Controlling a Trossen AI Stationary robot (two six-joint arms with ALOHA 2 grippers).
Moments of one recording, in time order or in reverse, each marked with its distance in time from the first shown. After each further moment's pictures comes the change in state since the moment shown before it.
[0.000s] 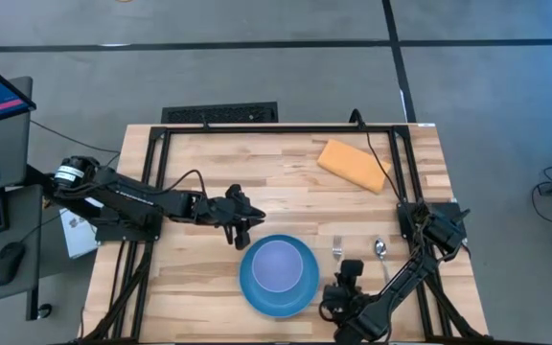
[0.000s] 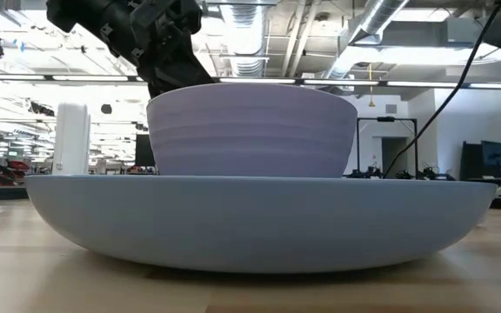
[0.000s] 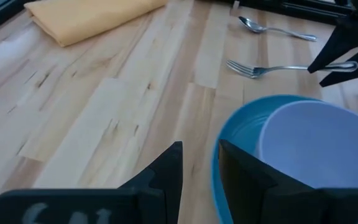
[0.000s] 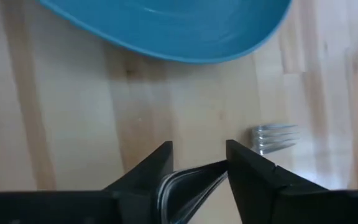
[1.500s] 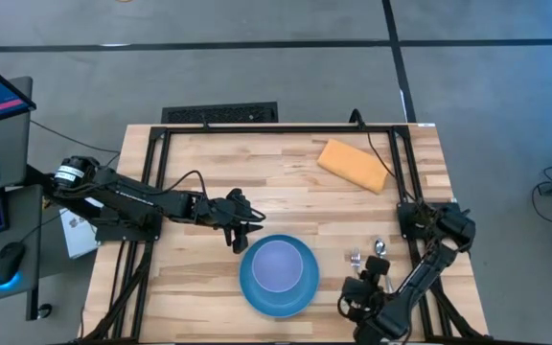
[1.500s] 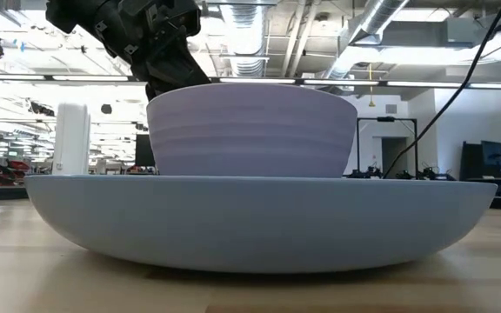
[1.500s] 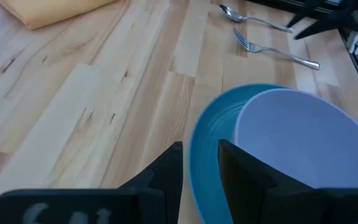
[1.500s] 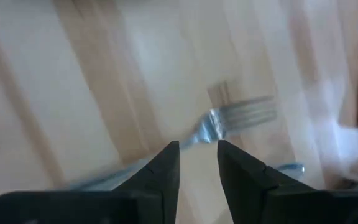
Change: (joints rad) left arm -0.004 0.000 0.000 -0.016 0.087 -0.033; right arm 0.059 -0.118 -0.072 -0.163 -0.128 0.302
